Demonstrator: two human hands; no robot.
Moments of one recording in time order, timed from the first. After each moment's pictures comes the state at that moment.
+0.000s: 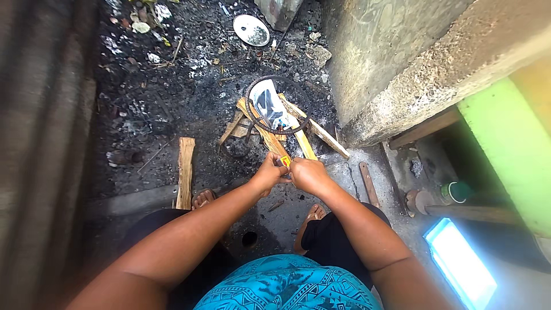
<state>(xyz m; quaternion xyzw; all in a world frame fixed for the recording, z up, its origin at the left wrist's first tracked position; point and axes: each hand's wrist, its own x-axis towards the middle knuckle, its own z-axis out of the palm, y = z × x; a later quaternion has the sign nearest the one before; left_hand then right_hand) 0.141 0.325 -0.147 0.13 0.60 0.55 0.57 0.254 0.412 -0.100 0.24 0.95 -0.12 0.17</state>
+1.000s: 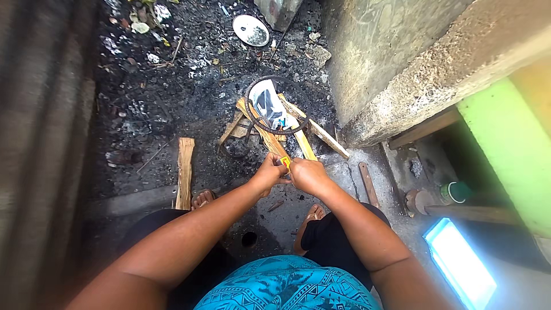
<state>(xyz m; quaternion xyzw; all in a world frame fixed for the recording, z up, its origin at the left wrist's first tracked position) 0.141 0.325 -0.147 0.12 0.60 0.55 0.57 0.255 0.412 -0.100 0.24 0.95 -0.12 0.16</state>
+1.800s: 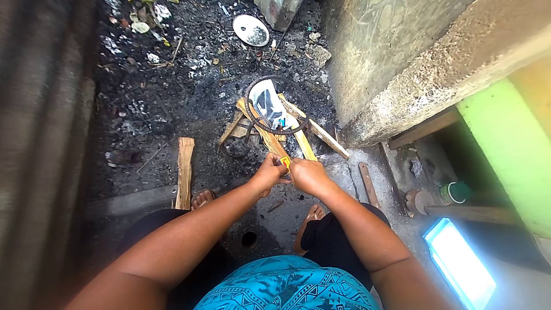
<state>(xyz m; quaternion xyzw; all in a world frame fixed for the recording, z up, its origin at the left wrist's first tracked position) 0.141 0.325 -0.146 0.12 0.60 0.55 0.57 0.255 0.411 -0.100 0.24 0.95 -0.13 0.17</state>
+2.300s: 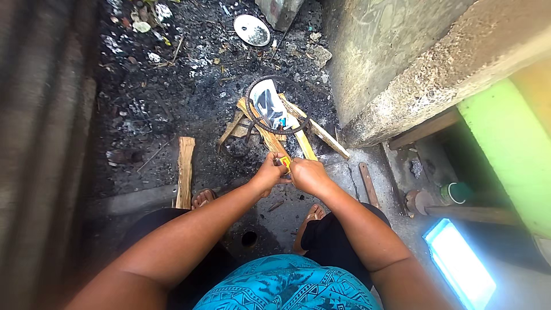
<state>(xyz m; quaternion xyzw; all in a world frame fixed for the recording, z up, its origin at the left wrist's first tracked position) 0.142 0.324 -0.148 0.12 0.60 0.54 0.57 0.254 0.411 -0.099 0.24 0.95 -0.12 0.17</state>
